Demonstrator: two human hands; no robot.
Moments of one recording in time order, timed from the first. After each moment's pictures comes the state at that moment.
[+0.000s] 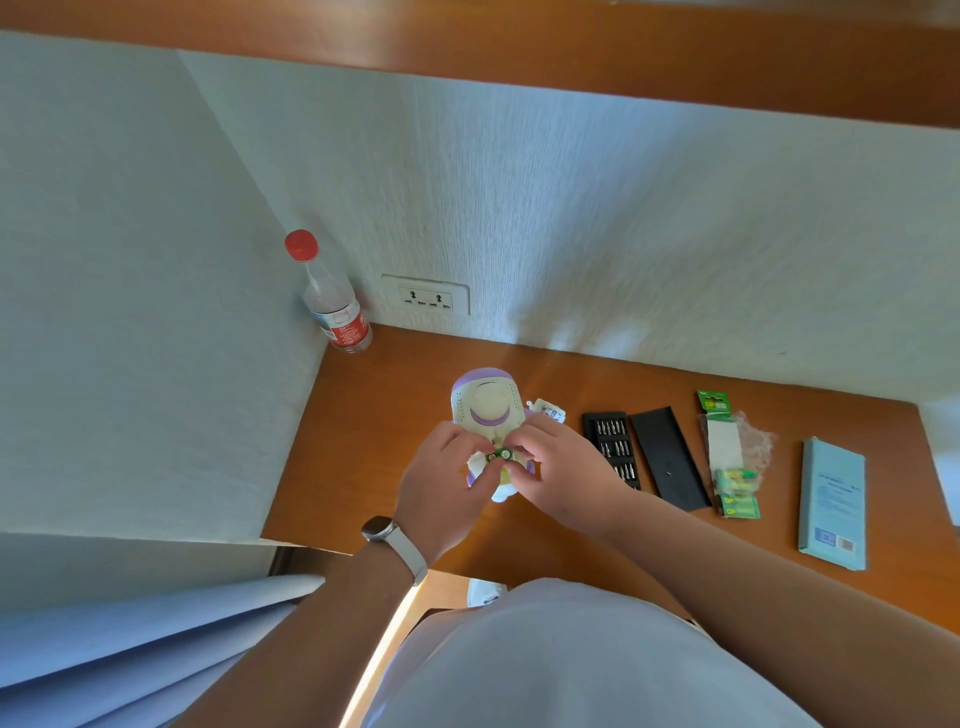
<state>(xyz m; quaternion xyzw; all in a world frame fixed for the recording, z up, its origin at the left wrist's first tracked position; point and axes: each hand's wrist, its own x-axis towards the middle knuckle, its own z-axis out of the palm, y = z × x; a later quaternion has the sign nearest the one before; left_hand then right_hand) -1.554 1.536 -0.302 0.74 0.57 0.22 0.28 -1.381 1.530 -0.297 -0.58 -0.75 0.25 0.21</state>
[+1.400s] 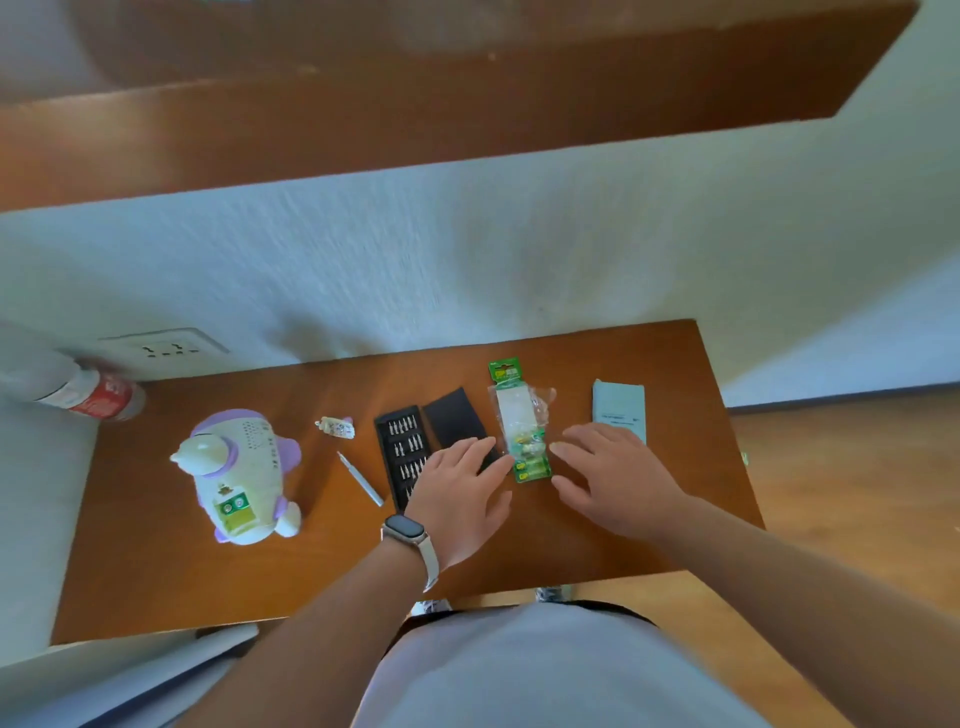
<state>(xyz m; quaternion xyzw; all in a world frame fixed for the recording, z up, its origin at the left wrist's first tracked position) -1.306 1.484 -0.346 0.94 0.32 0.03 0.12 -1.083 1.402 -0.331 -0.70 -0.70 0.15 0.03</state>
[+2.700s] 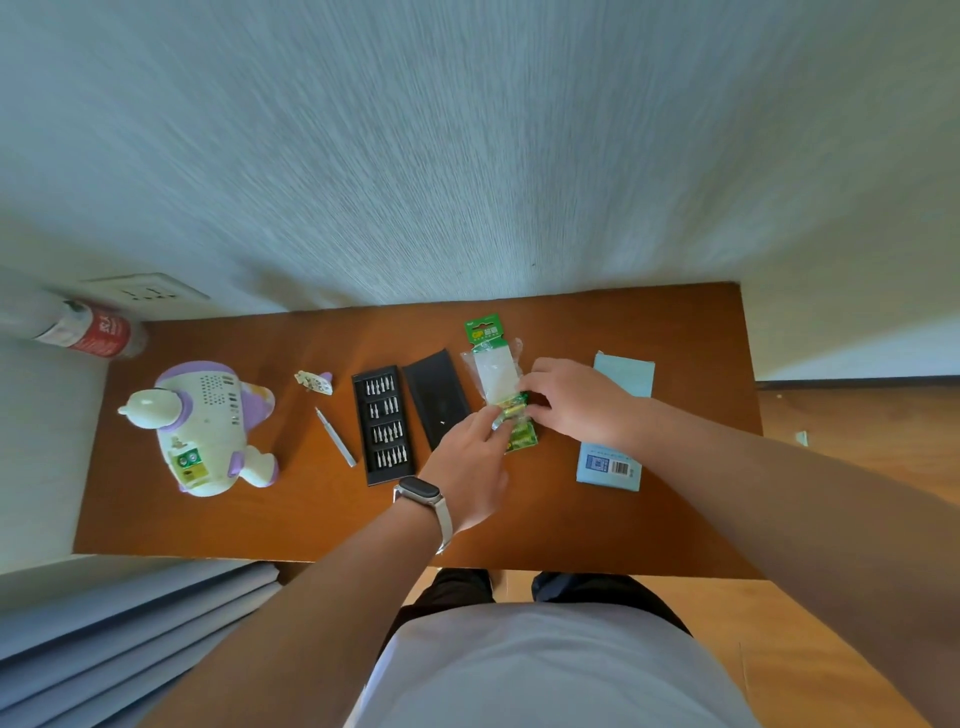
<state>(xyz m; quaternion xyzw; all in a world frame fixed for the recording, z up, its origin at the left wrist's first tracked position) -1.241 1.473 -0.376 0.89 0.40 -0.09 0.20 -1.039 1.494 -0.402 -0.58 -0.74 0.32 0.07</state>
